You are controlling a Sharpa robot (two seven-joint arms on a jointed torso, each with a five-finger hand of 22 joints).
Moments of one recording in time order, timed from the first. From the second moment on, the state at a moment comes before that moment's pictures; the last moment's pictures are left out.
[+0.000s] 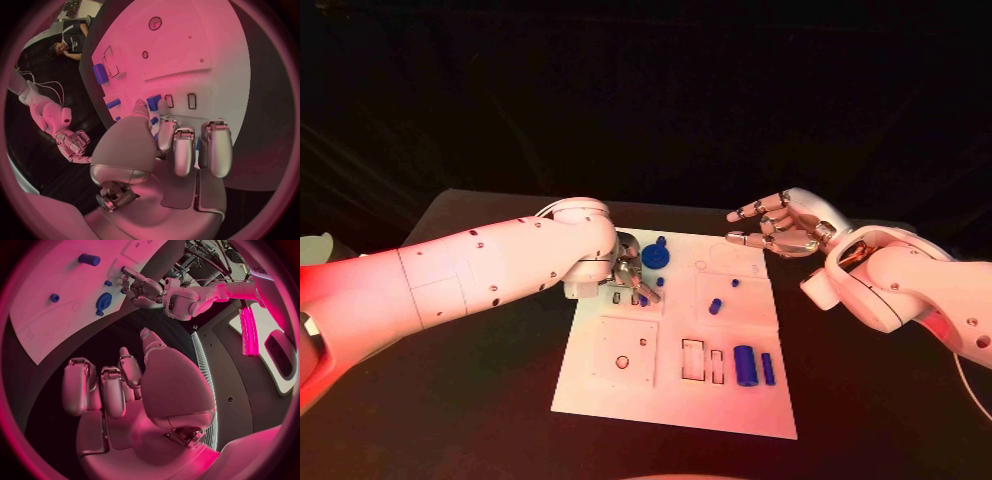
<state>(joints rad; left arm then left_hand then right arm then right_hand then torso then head) 1.30 -0.55 -0.04 1.35 -1.07 0.29 -0.70 1.28 0.06 -0.15 0.27 0.11 0.94 0.03 0.67 0.61 1.39 -0.03 1.31 1.25 1.47 -0.09 1.57 1.31 0.05 1.47 0.02 1.50 1.31 1.18 -0.95 0.04 1.63 -0.87 -0.38 0.07 1.35 -0.10 0.05 0.18 0.29 0.96 0.15 0.07 0.07 1.40 0.06 1.18 1.31 1.47 -0.02 1.53 1.31 0.07 1.40 0.10 1.40 1.21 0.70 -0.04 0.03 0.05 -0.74</state>
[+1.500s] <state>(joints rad) 1.30 -0.59 -0.04 1.39 -1.04 0.18 -0.70 1.27 -0.16 0.54 0.32 0.30 0.90 0.04 0.64 0.71 1.39 -0.04 1.29 1.25 1.47 -0.10 1.57 1.31 0.04 1.47 0.01 1.50 1.31 1.17 -0.95 0.03 1.62 -0.87 -0.35 0.07 1.35 -0.10 0.05 0.18 0.30 0.96 0.15 0.07 0.07 1.40 0.06 1.18 1.31 1.47 -0.02 1.53 1.31 0.07 1.40 0.09 1.40 1.21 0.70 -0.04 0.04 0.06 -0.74</state>
